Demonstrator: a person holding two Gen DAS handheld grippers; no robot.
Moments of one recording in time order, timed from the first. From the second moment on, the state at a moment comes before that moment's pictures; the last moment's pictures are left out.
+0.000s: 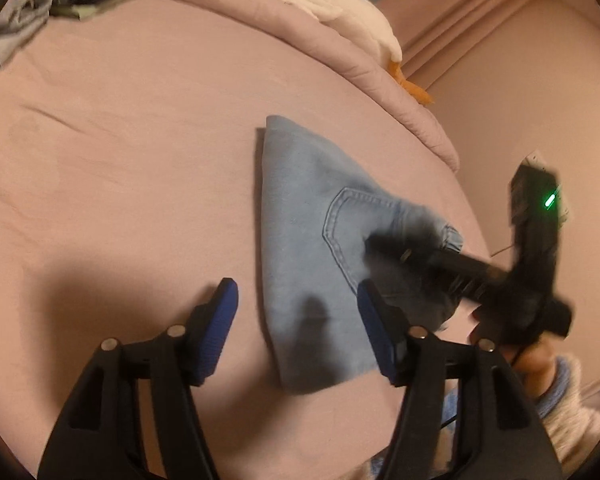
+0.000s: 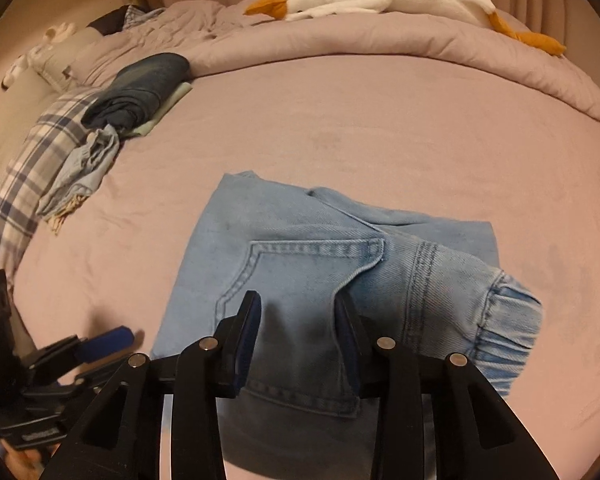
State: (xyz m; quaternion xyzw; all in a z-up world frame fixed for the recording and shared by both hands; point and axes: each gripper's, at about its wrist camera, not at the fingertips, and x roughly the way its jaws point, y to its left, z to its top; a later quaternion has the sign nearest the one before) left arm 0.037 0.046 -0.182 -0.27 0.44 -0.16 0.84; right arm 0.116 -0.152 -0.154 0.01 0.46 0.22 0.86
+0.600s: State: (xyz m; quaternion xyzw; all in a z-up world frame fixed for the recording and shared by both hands) left arm 0.028 0.044 -0.203 -0.28 0.48 -0.21 0.81; right arm 0.132 -0.141 -0.138 -0.02 0.52 0.28 0.81
